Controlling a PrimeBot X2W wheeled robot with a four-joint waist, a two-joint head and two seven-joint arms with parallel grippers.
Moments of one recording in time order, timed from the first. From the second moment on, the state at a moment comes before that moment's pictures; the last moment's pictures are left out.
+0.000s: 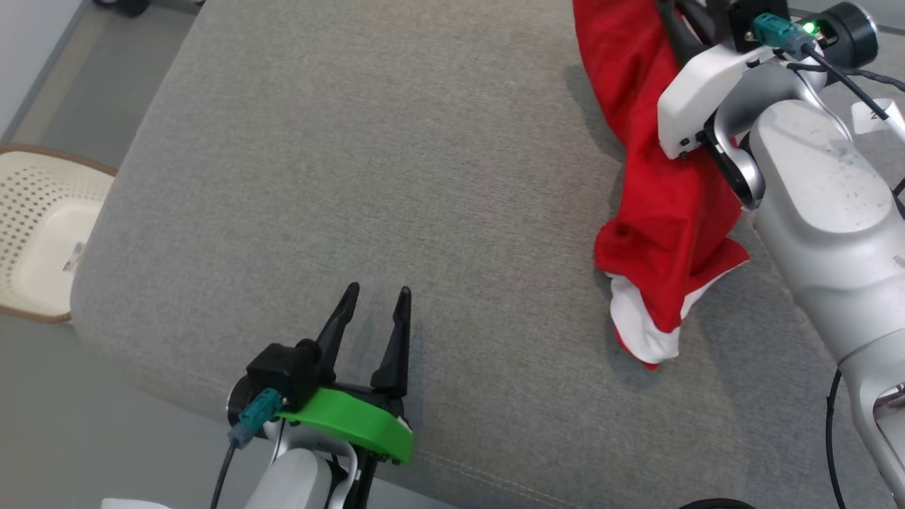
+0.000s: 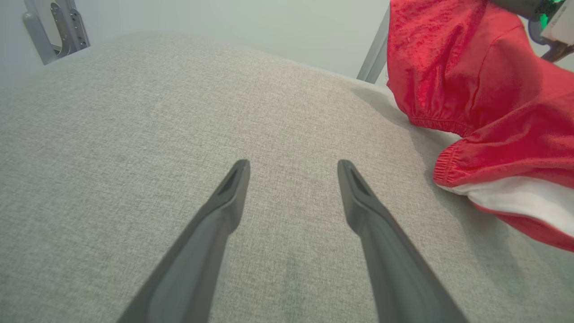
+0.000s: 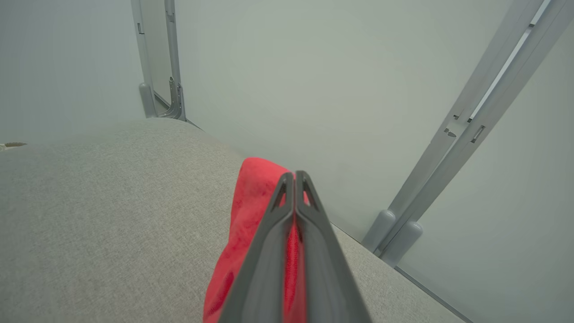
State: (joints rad) left arm -0.21 0.05 -0.40 0.30 -0.45 -0.05 -0.26; right arm -1.05 -0.25 0.47 0.78 0.21 0.13 -0.12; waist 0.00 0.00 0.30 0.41
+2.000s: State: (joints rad) left arm -0.16 0.05 -0.35 0.31 -0.38 -0.05 -0.26; right arm -0.51 -0.22 0.29 0.81 0.34 0.13 -0.26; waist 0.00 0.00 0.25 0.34
